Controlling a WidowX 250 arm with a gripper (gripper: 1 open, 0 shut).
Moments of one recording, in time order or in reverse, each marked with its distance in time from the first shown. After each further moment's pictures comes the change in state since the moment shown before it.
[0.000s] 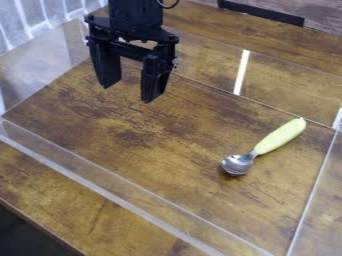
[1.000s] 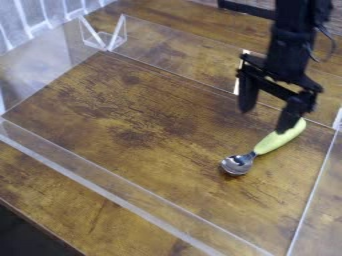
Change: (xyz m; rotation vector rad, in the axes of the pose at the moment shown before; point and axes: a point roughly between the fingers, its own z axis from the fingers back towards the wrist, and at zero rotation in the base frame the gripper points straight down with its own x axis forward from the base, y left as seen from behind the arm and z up) arm 0.109 -0.127 -0.060 0.039 0.048 -0.317
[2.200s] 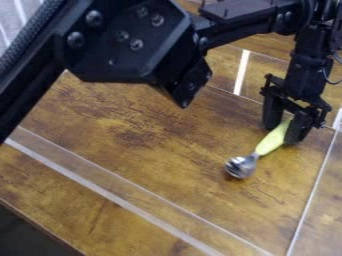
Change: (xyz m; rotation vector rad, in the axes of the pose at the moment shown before) arm 0.042 0.007 -0.031 -0.049 0.059 -0.179
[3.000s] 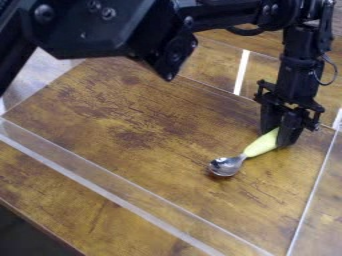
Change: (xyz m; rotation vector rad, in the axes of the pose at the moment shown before) arm -0.015 -0.005 -0.007 -0.100 0.000 -0.002
